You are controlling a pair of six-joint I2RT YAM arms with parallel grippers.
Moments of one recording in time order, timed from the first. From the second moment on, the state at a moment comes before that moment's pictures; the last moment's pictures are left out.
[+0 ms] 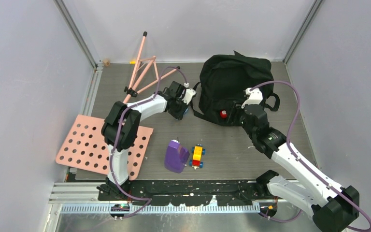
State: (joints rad) left arm -0.56 2.00 1.39 -0.42 0.10 0.19; right arm 0.54 0.89 0.70 -0.20 0.31 0.38
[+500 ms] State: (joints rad) left arm -0.59 1.53 1.15 -0.32 0.14 0.12; right arm 0.54 0.81 0.69 -0.26 0.26 0.45
